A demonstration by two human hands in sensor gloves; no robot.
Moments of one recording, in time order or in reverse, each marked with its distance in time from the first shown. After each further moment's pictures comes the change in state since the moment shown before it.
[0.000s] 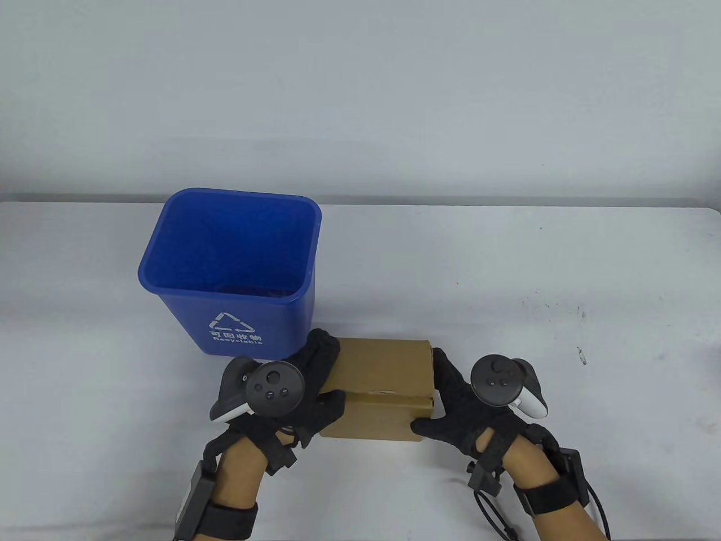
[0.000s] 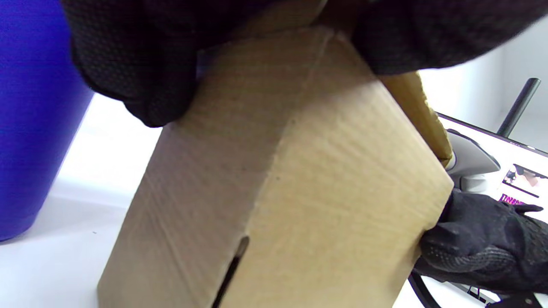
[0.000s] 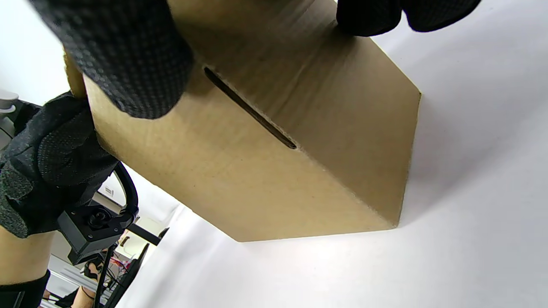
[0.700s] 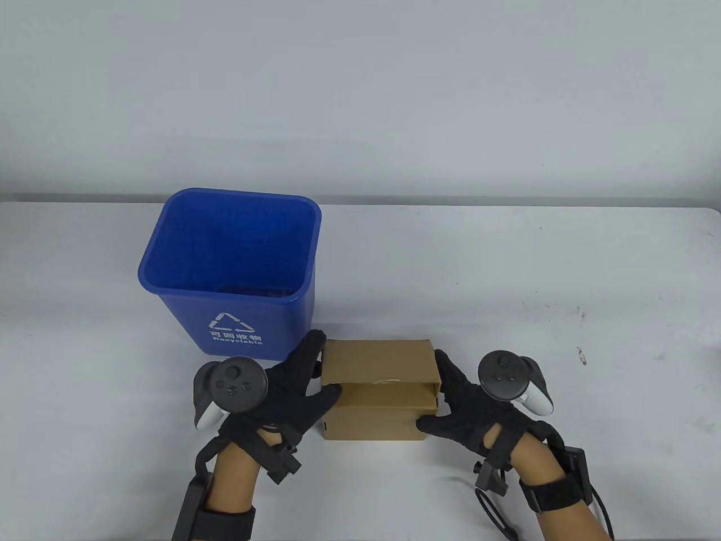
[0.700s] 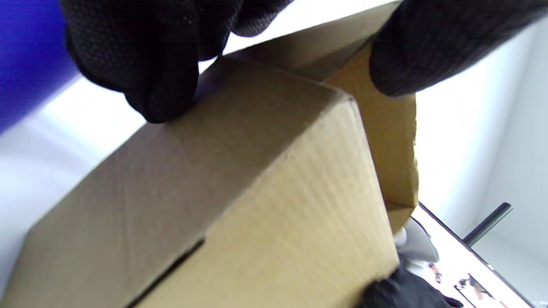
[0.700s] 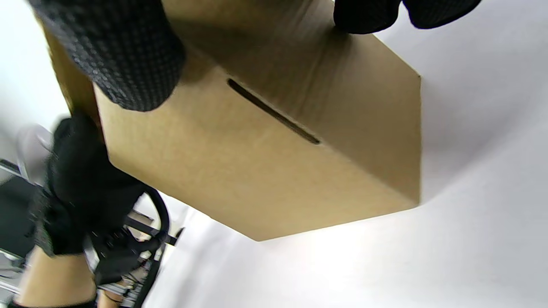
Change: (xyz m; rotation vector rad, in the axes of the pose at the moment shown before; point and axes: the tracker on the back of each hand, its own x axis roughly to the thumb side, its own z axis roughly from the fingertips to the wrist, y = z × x) left_hand -0.035 -0.016 0.020 0.036 0.058 0.427; right_hand -0.007 -0.010 0.005 0.048 -0.001 -0.138
